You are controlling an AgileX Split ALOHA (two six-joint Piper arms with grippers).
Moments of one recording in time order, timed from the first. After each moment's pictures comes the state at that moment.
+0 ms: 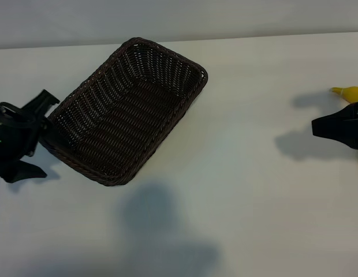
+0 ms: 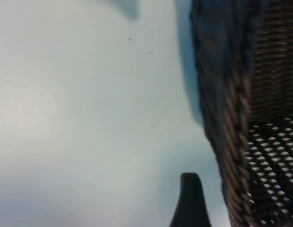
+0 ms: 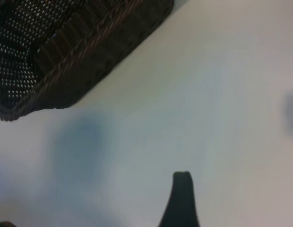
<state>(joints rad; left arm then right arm) -0.05 1.40 -0.83 -0.35 0.79 -0.72 -0.09 1.17 -0.70 0.92 0.86 -0.85</state>
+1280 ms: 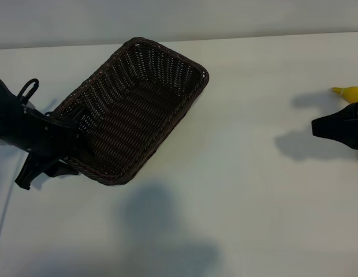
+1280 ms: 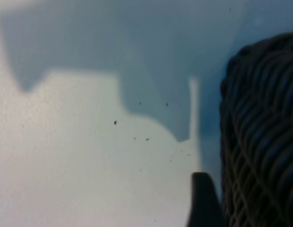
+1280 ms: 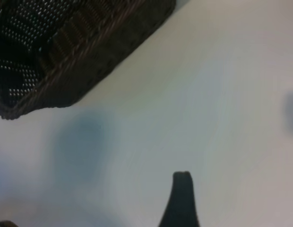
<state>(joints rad) -0.08 1.74 -0.83 -0.45 0.51 -0.62 -0.09 1.17 -0.70 0.92 0.87 -0.85</state>
